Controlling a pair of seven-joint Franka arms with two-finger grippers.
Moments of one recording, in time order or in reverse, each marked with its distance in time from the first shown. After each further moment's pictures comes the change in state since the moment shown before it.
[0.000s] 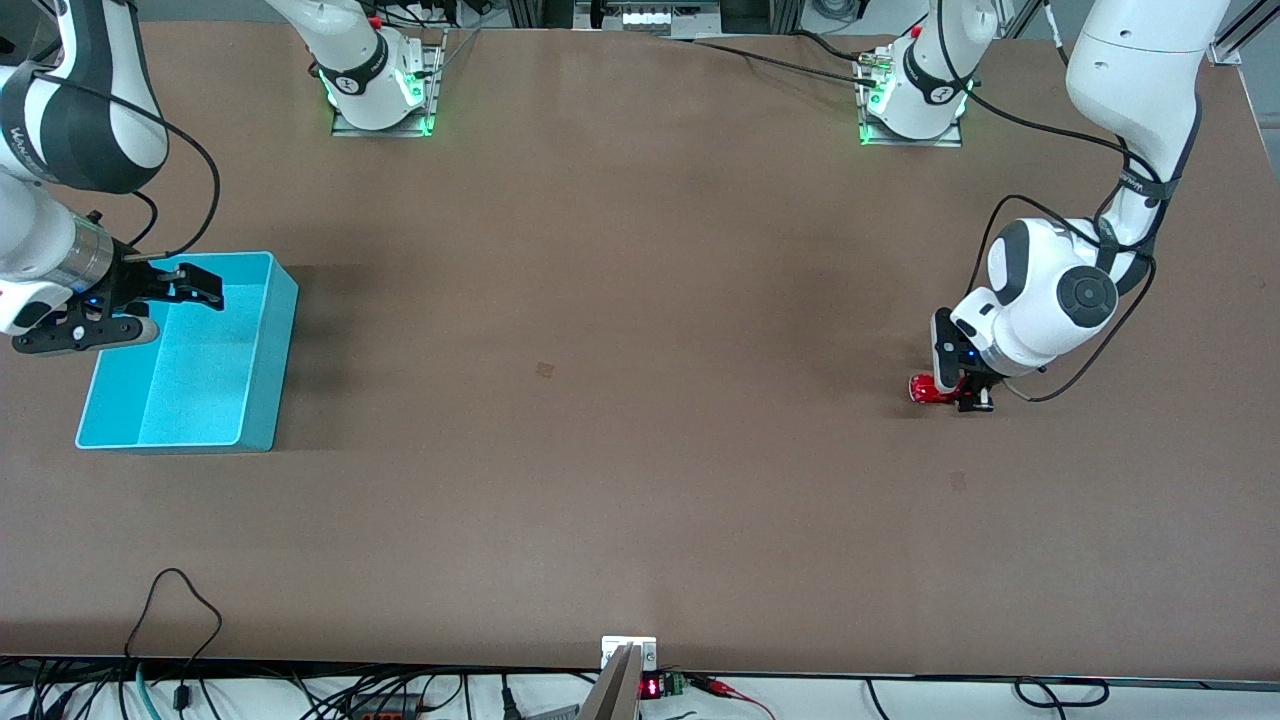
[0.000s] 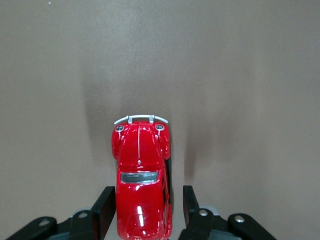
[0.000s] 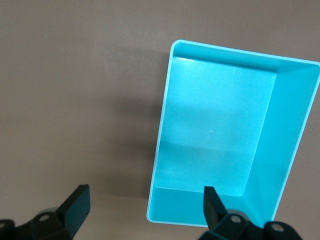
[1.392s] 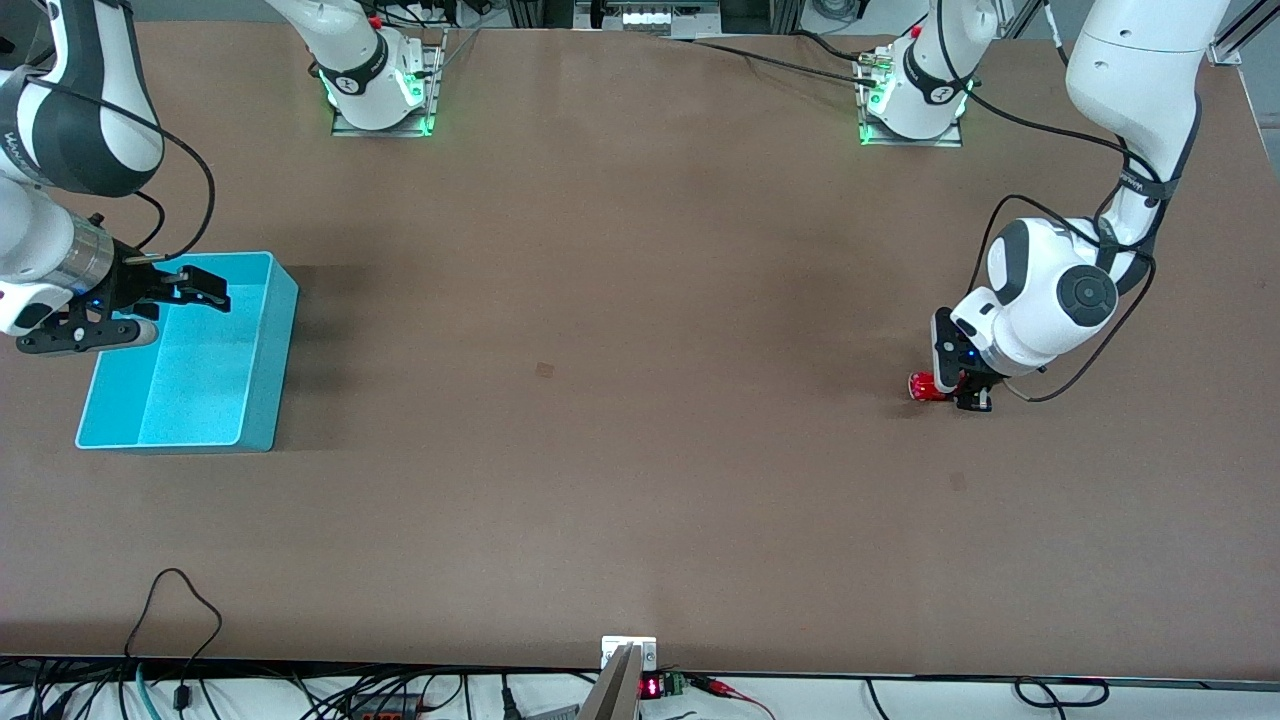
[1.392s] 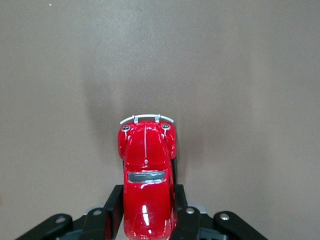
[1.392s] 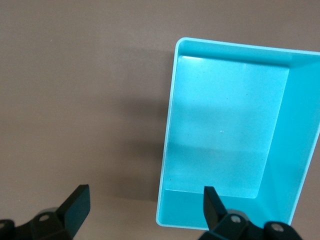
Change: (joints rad) left arm 0.000 -0.001 0.000 -0.001 0.000 0.004 0.009; right arm -0.015 0.010 -0.003 -0.010 0.049 0.011 0.000
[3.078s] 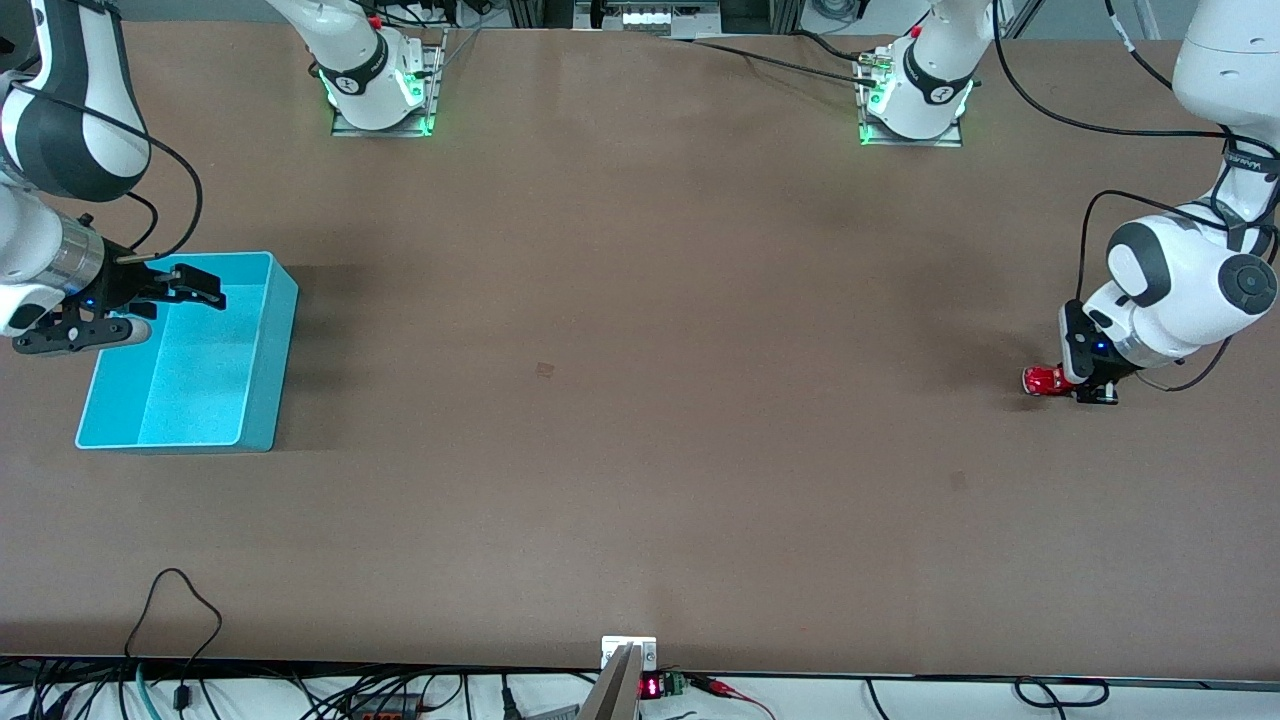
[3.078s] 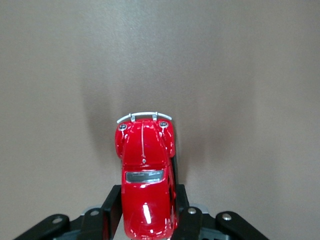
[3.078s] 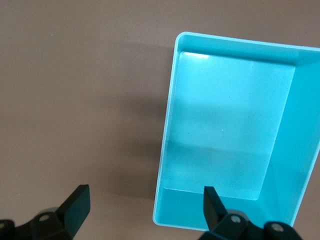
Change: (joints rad) left arm 0.334 0.042 0.008 0.050 0.026 0.006 0.359; right arm -0.033 0.006 0.009 -0.005 0.025 -0.002 -0.054
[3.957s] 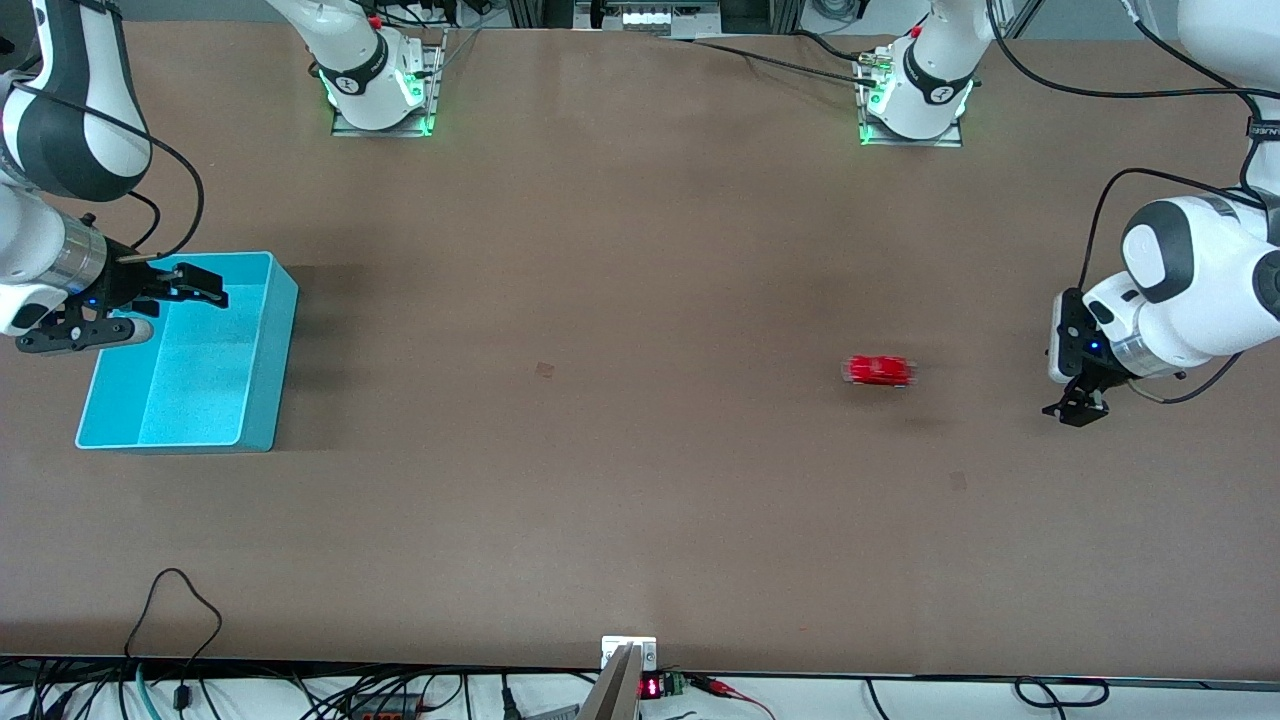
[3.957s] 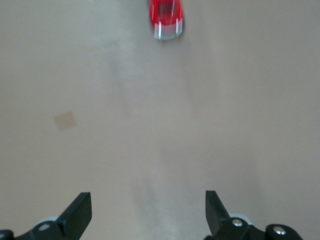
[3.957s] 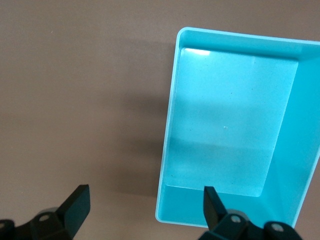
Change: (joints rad) left arm -0.053 -0.152 -0.135 0.152 -0.067 -0.338 -0.013; right arm 0.001 0.000 0.001 0.000 0.001 -0.014 0.011
